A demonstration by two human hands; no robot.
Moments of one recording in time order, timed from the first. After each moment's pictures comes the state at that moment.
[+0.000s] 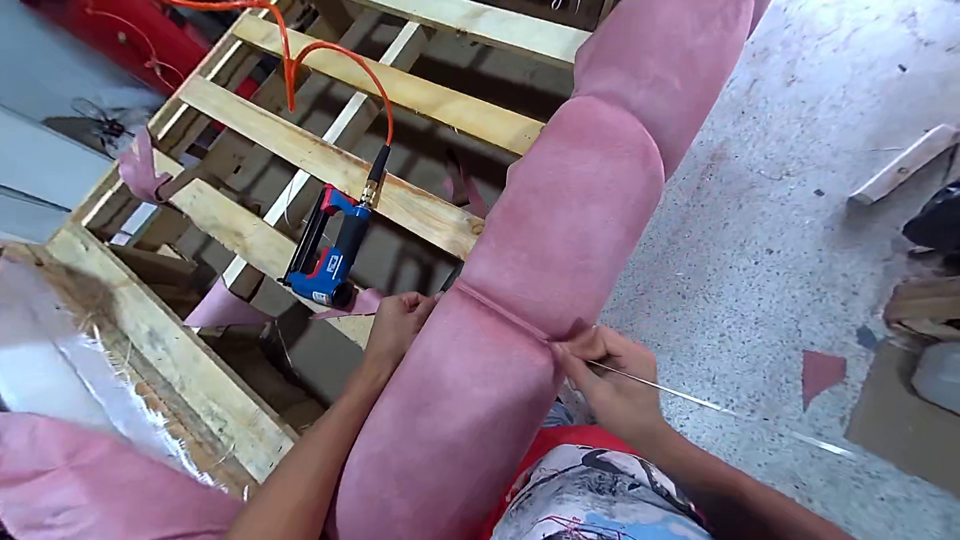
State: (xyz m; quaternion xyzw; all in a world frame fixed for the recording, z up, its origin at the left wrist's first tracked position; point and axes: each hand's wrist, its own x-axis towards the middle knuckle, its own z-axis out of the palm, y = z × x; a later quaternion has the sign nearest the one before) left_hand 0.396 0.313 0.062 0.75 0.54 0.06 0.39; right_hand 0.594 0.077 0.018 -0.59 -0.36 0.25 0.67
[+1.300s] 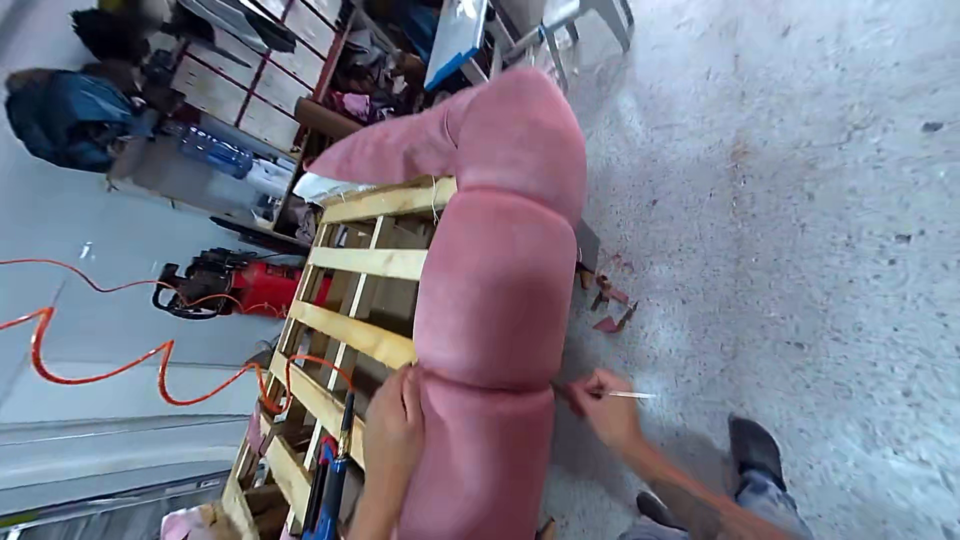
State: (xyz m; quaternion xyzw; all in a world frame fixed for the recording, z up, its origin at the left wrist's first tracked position) left_hand 0.748 0.333 0.129 0.90 0.43 0.02 -0.05; right_hand 0.897 0.158 -0.143 -0.58 -0.10 0.36 0.72
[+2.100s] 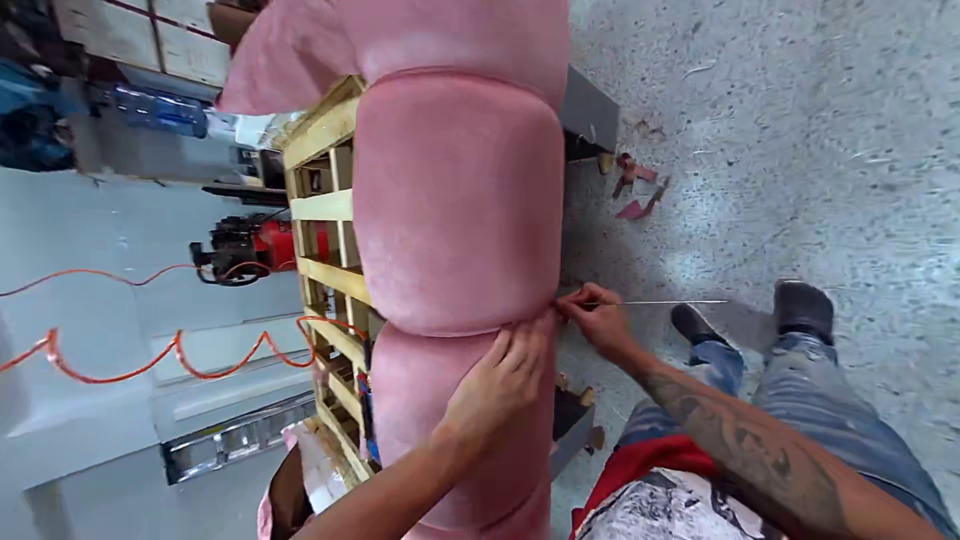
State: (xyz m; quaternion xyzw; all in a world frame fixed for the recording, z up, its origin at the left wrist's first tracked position) left_hand 0.806 0.243 0.044 0.91 -0.12 -0.34 -0.20; right_hand 0.872 0.182 -0.206 -0.42 -0.03 0.40 0.81
